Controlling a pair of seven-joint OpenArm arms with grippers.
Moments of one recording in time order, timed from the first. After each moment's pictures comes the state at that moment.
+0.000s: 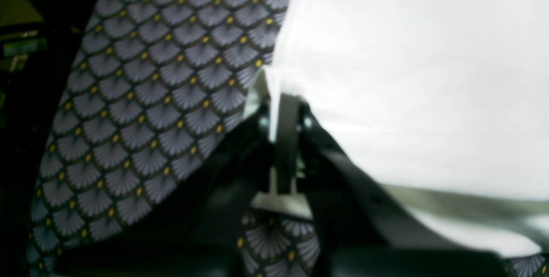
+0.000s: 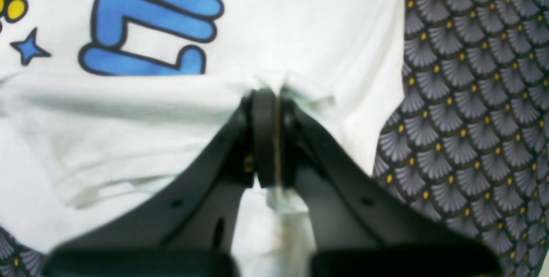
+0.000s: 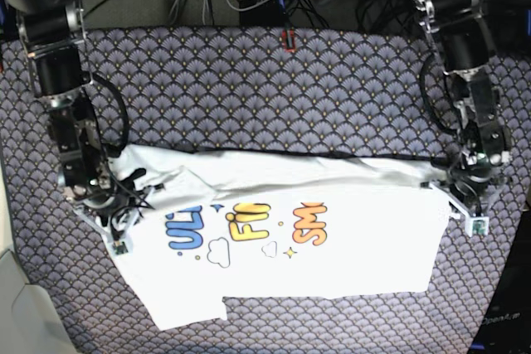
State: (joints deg) left arm -15.4 -13.8 -20.3 69.7 3.0 -16.2 30.8; right arm 21.4 20.8 -13.0 68.4 12.1 9.3 -39.3
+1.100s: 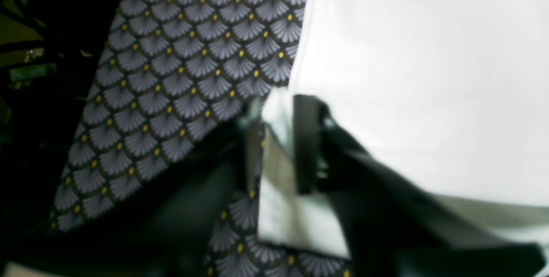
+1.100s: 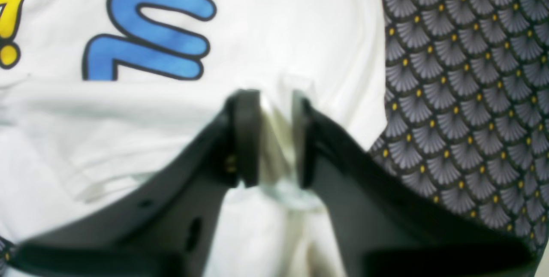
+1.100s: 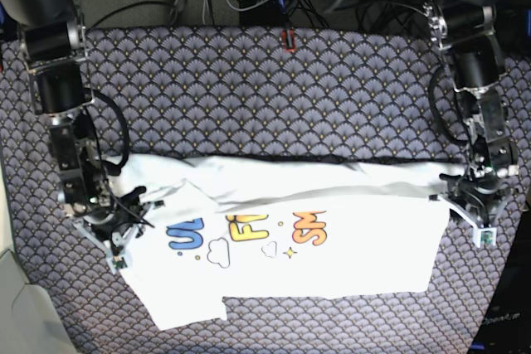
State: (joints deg) left arm -20.1 -16.5 -19.7 62.3 2.7 -16.3 26.4; right arm 25.7 19.7 -12.9 63.9 12.0 10.2 -39.3
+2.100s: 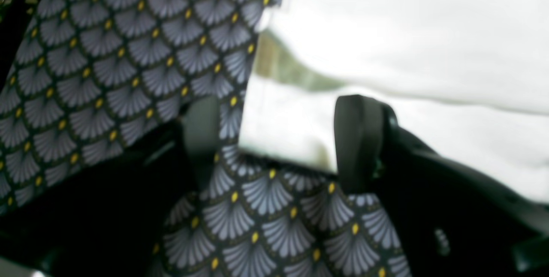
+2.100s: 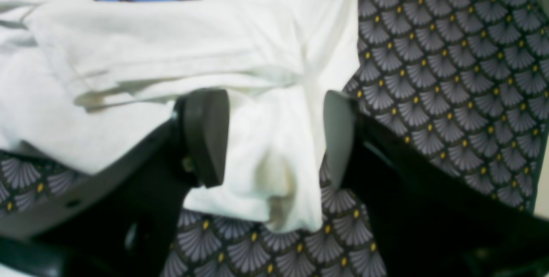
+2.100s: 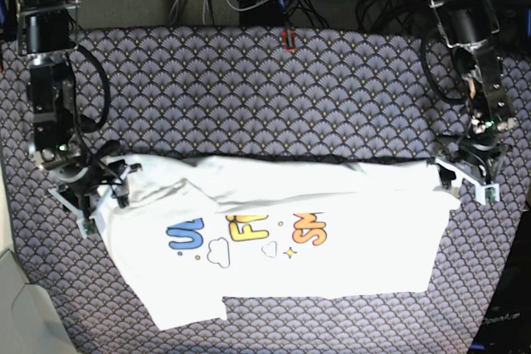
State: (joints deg) left arm -8.3 -15.1 -23.3 69.0 -6.7 -15.8 26.0; right arm 9.0 22.8 -1.3 82.9 11.7 14.7 -39.1
